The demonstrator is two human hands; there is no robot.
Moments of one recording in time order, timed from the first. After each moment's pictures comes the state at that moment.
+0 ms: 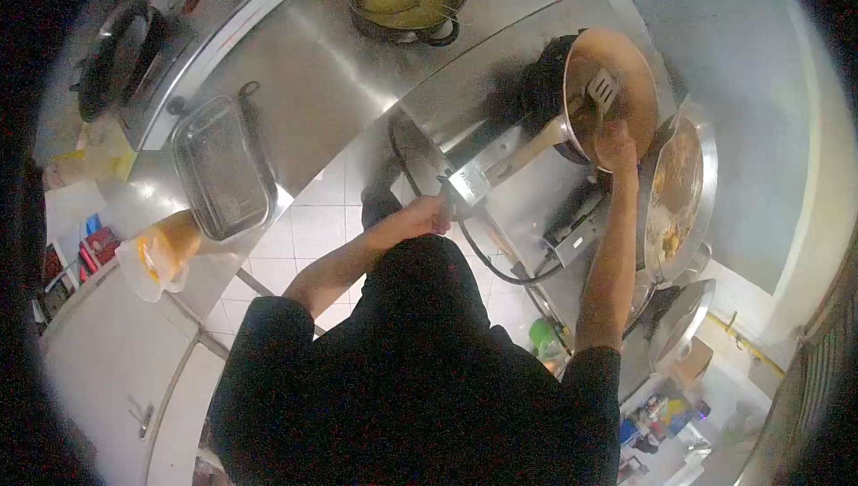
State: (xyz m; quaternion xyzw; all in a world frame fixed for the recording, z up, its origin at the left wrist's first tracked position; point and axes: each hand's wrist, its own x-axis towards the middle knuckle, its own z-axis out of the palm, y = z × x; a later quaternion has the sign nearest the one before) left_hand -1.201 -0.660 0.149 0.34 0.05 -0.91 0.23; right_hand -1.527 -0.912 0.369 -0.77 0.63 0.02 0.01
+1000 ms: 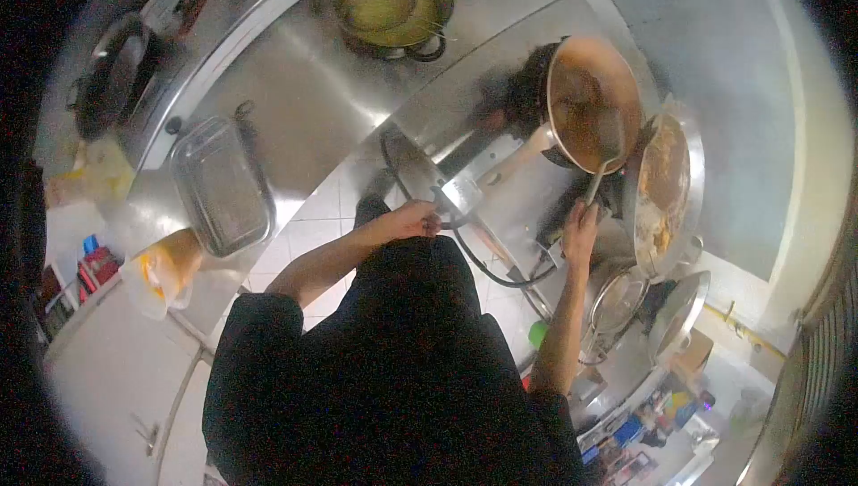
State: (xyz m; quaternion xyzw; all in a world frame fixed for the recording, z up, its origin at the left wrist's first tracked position) left_hand -1.181 -0.677 0.145 0.31 0.06 -0.93 0.19; right_hand -1.476 -0.732 0.396 -0.55 0.81 -0.15 0.15
